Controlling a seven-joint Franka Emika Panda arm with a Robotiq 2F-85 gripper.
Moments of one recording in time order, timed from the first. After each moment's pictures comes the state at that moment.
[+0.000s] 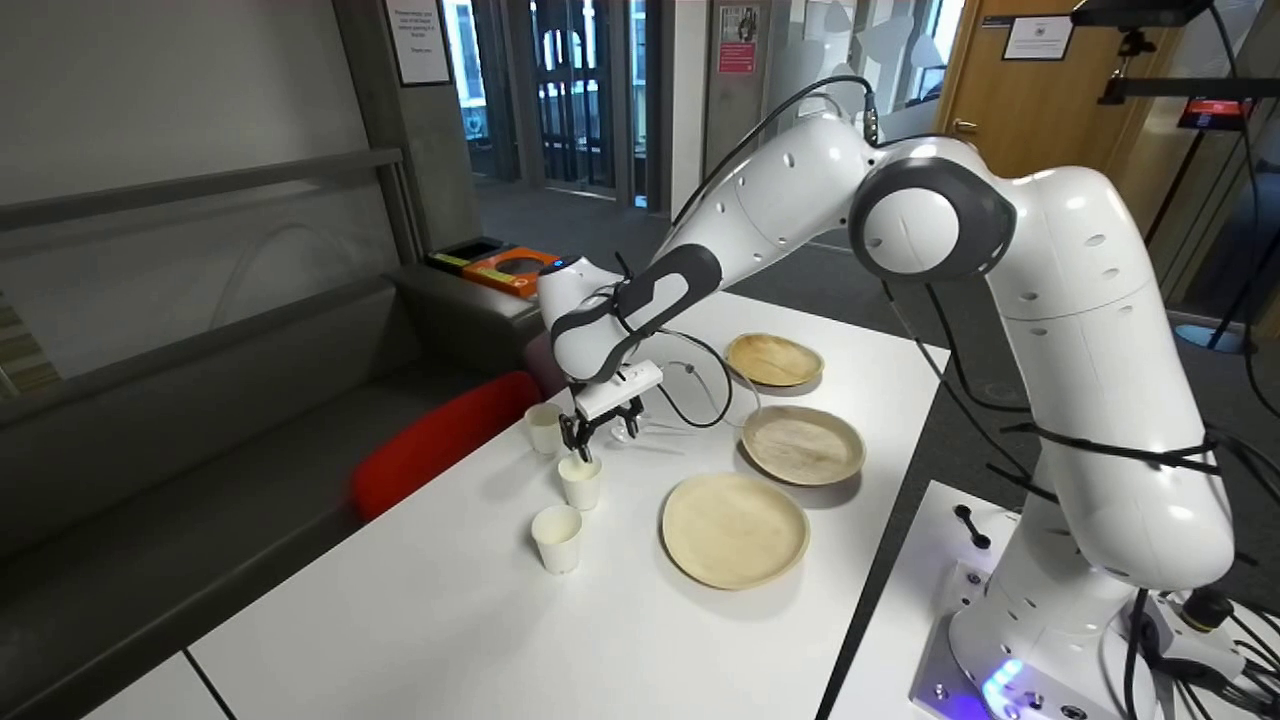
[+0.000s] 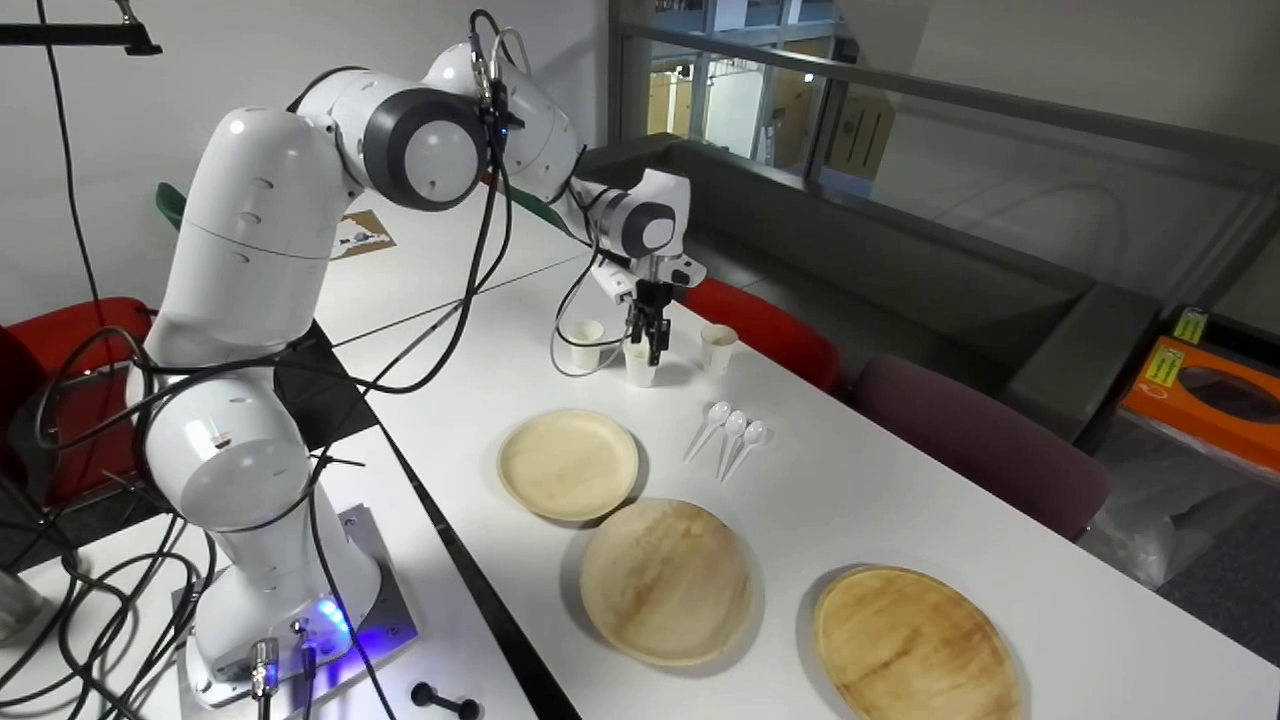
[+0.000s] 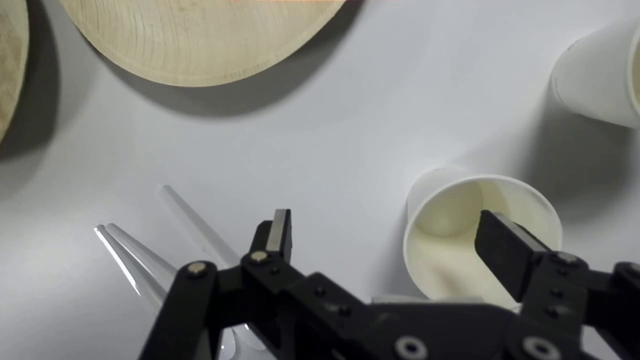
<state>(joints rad) 0.14 0.55 0.00 -1.75 -0.09 2.15 0.50</state>
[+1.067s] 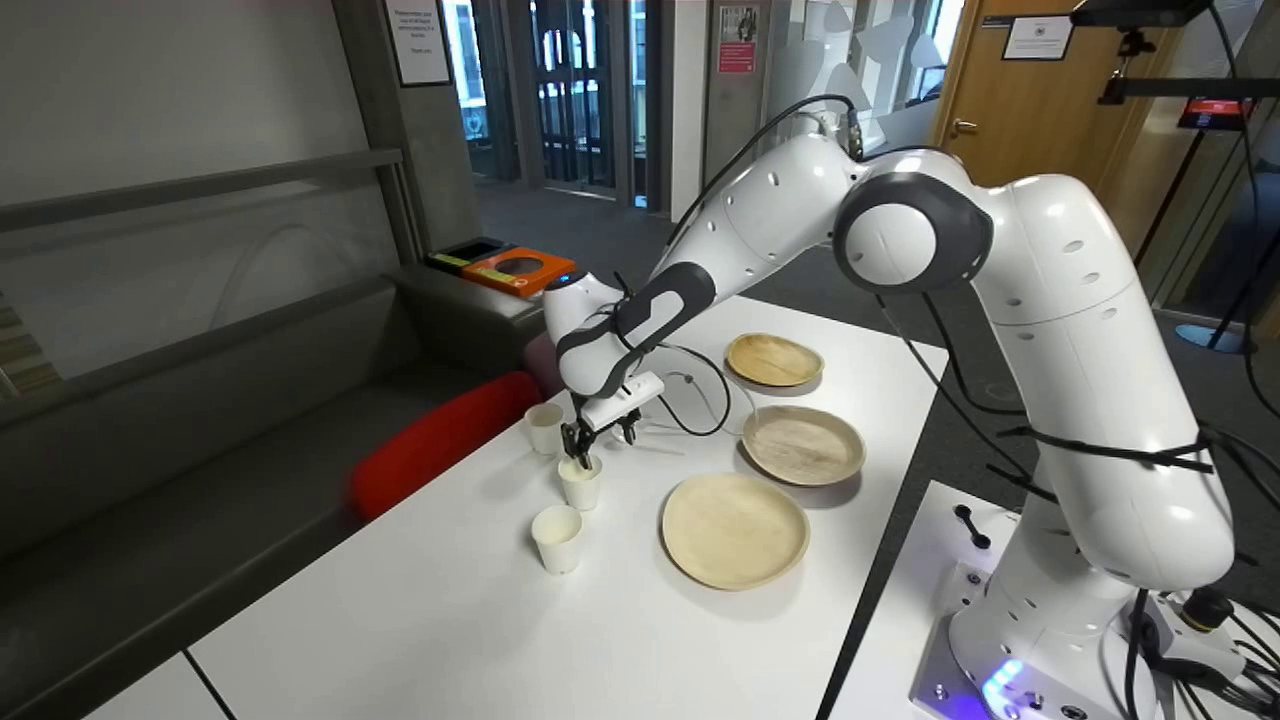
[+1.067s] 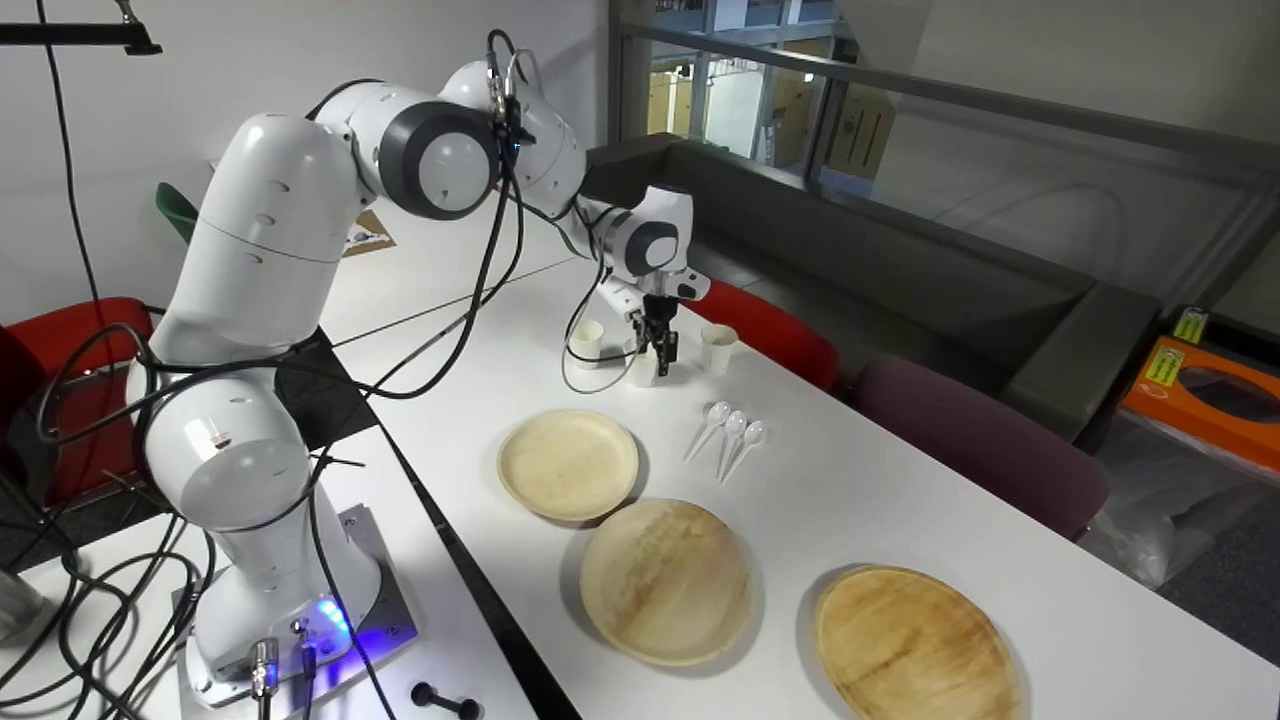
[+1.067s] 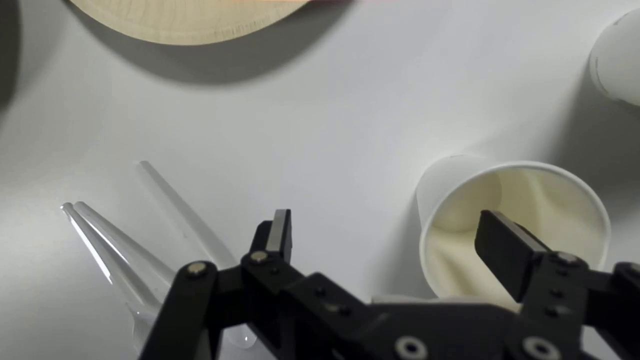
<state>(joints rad) 0.14 0.60 -0.01 -1.75 -0.09 2.24 0.43</state>
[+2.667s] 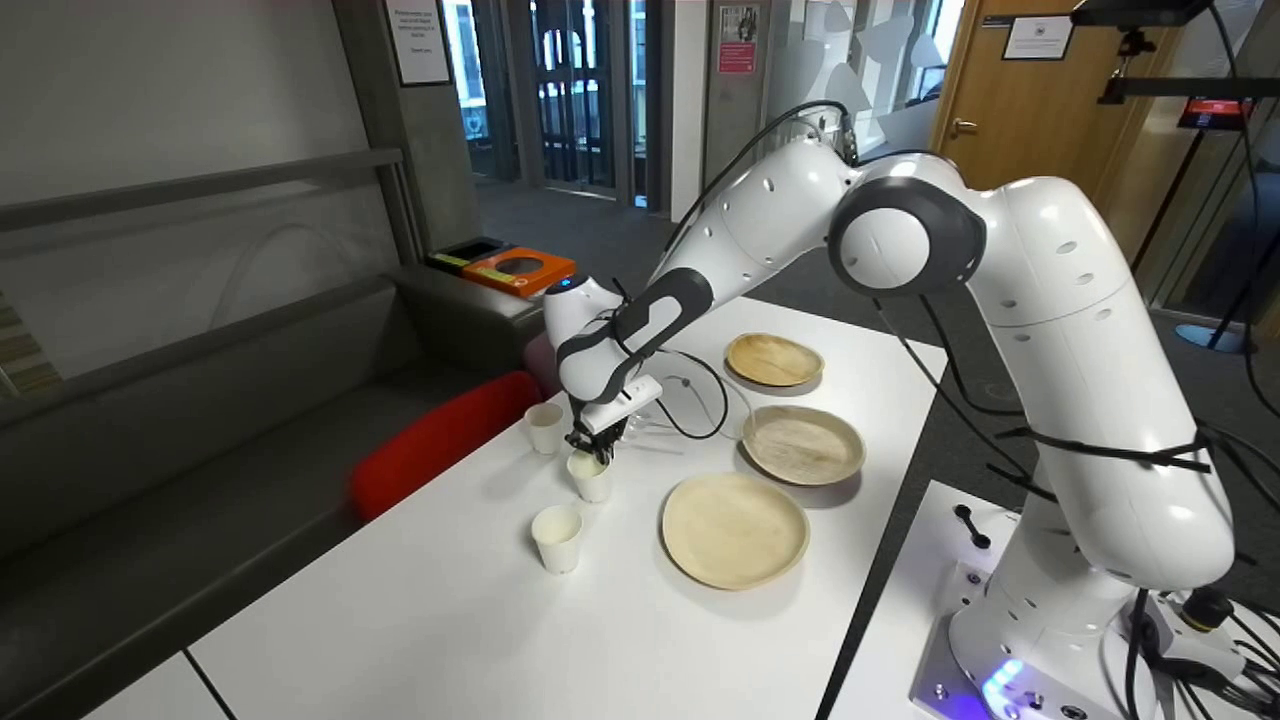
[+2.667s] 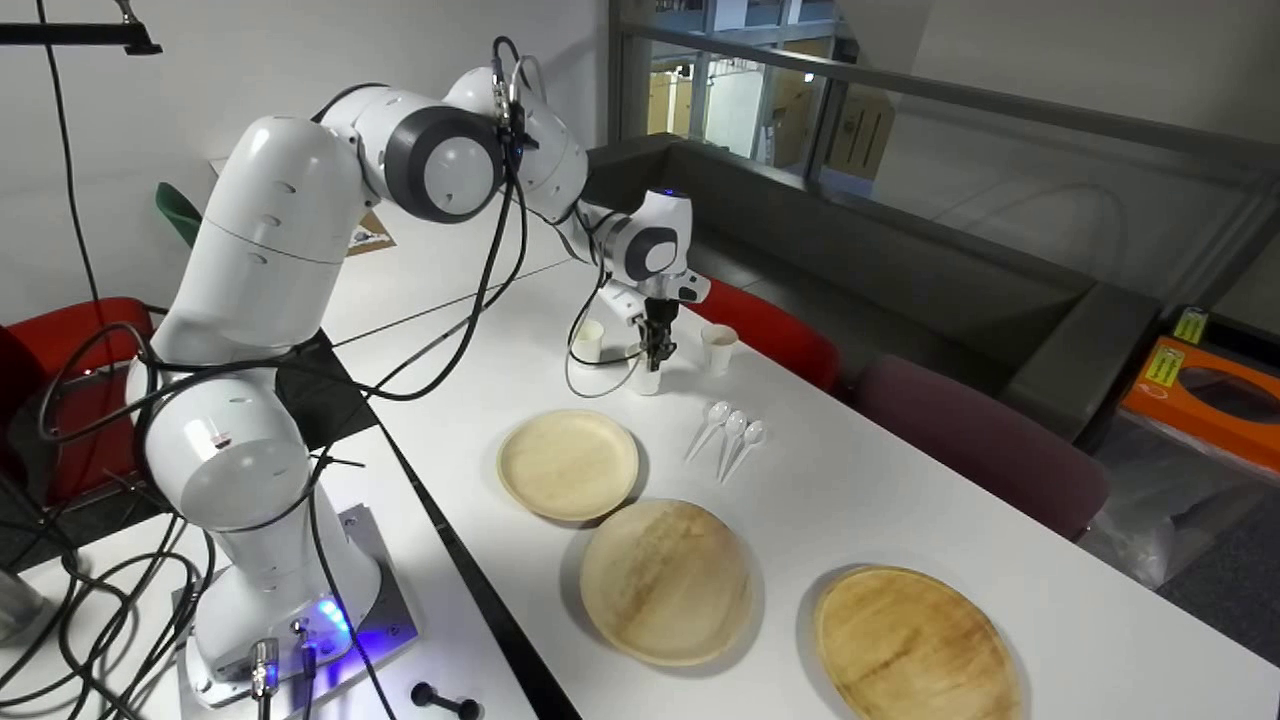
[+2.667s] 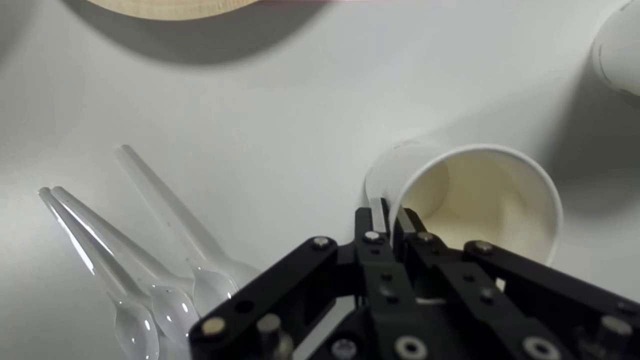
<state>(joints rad) 0.14 0.62 -0.01 -1.74 -0.08 2.28 0.41</state>
